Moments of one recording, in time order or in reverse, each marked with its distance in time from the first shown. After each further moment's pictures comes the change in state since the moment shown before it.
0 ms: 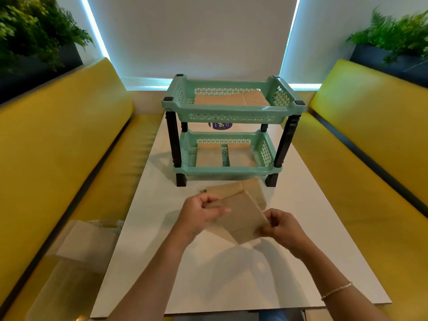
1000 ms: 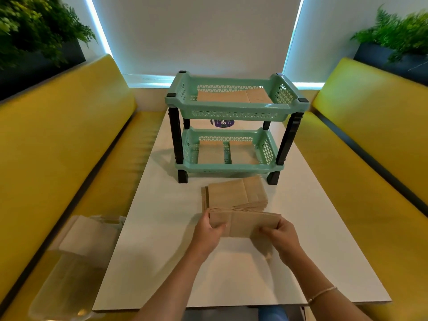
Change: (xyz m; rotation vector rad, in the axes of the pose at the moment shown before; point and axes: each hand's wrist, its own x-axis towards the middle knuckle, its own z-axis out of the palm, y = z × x) left_hand -0.013 -0.049 0.029 -0.020 0.120 -0.099; right_hand -0.001 0.025 0.022 0.281 0.234 0.088
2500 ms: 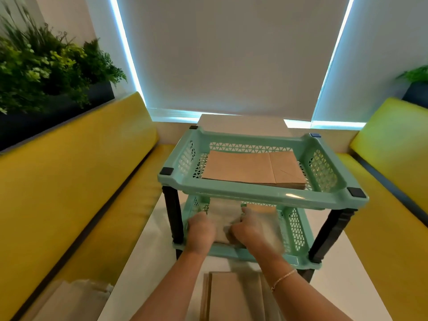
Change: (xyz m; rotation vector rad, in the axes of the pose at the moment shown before) left_hand 0.201 0.109 -0.017 0.686 0.359 -0.091; right_hand 0.184 -0.144 0.128 -0.500 -0.173 0.016
